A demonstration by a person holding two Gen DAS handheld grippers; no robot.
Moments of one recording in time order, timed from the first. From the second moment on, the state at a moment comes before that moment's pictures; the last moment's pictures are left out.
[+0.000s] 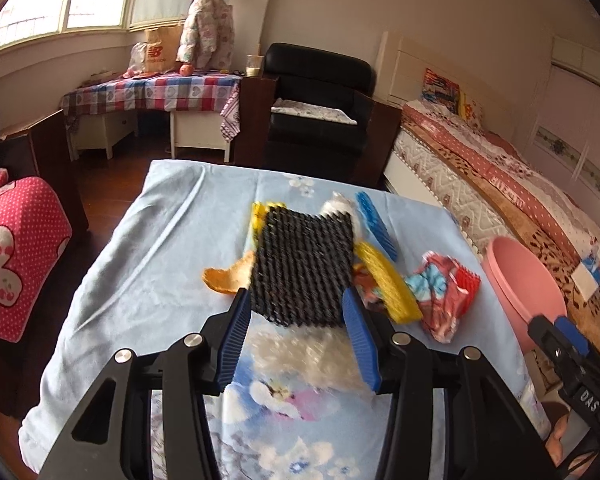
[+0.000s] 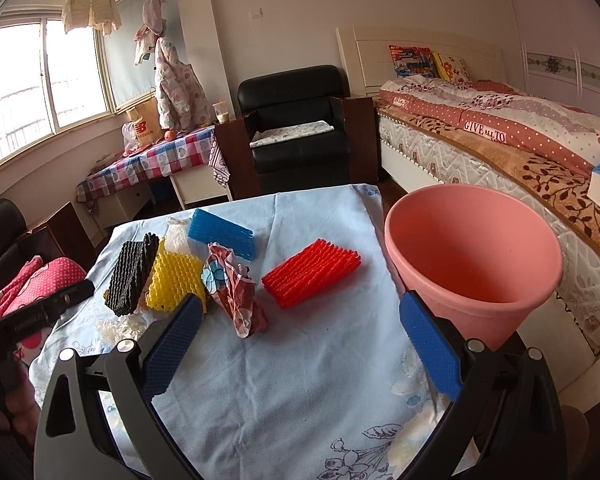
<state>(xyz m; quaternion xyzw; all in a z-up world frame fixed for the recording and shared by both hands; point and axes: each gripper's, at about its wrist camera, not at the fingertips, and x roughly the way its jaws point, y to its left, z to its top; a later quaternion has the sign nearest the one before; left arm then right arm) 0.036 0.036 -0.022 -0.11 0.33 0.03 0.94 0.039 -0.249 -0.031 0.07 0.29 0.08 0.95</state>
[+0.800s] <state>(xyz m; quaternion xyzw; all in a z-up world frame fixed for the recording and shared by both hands) 0.123 0.076 -0.056 -0.14 0.37 0.01 0.92 0.085 -0.243 -0.047 0.08 0.34 0.09 0.93</state>
